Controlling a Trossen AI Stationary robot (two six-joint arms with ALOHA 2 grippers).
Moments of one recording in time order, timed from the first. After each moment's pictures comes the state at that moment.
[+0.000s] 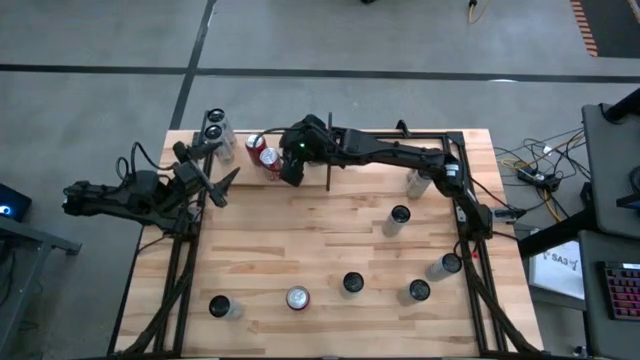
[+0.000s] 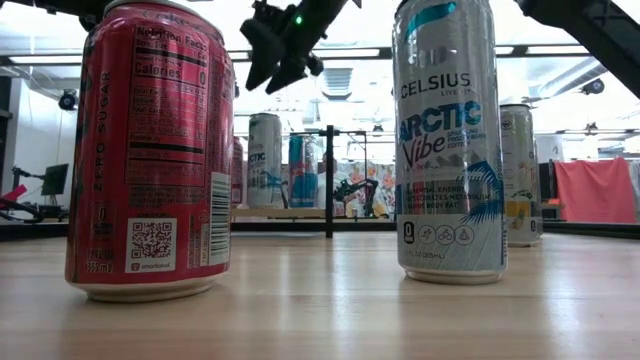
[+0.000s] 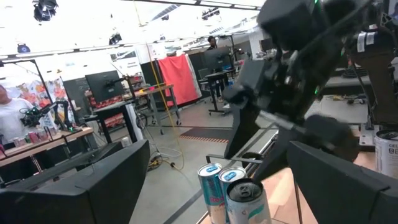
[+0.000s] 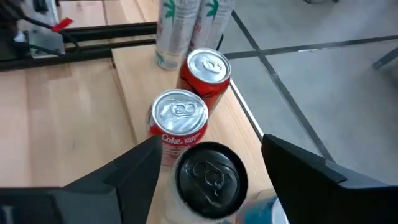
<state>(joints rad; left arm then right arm) -0.14 0.34 0.48 0.07 -0.79 0.38 -0.20 2.16 2.23 -0.70 0.29 -0.06</state>
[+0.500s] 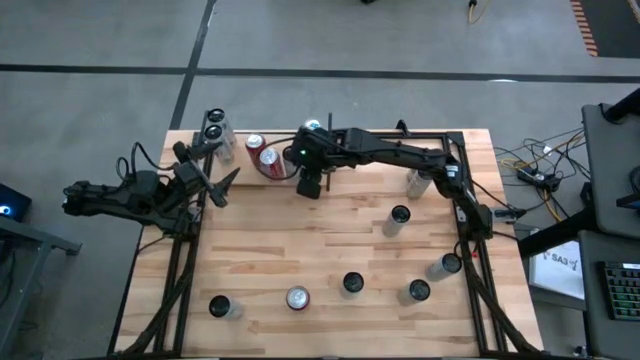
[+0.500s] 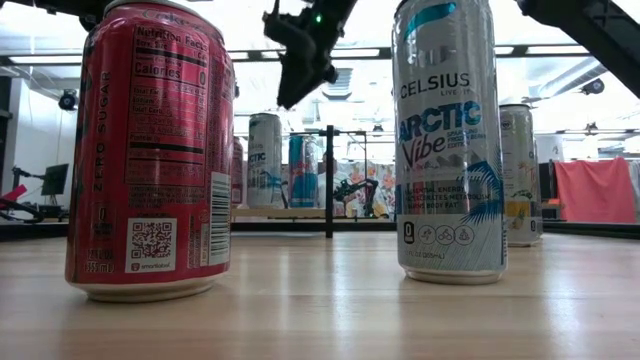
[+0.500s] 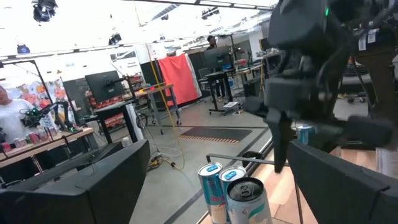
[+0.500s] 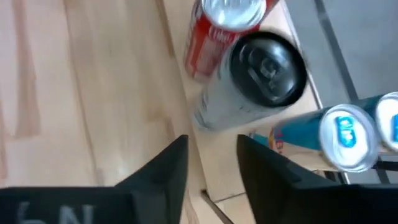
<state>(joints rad) -0.14 0.34 0.48 0.06 -0.79 0.38 -0.19 2.17 2.29 -1.07 0.15 -0.04</state>
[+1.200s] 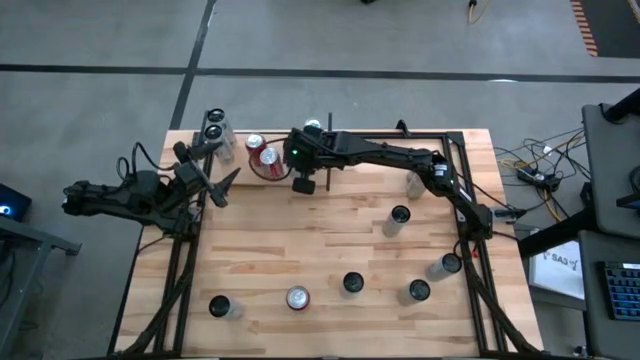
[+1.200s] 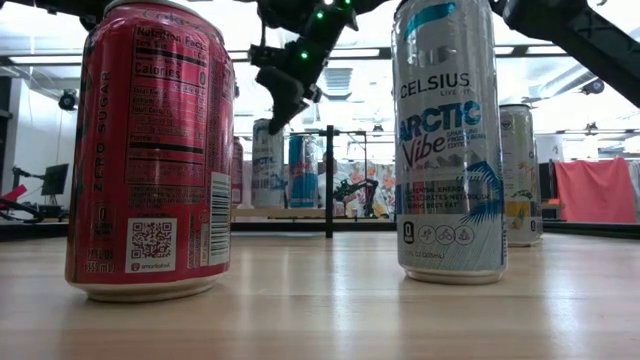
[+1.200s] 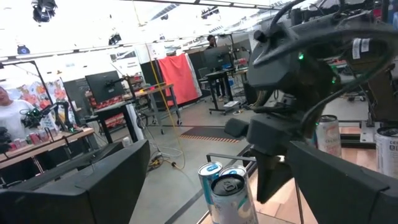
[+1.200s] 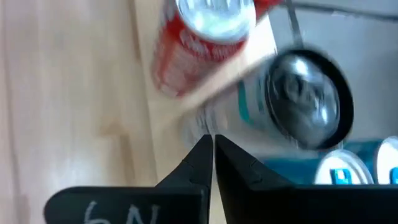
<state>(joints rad) -0.14 0.35 0.48 0.06 -0.79 0.38 -0.23 2.25 2.27 -0.92 0.23 -0.21</state>
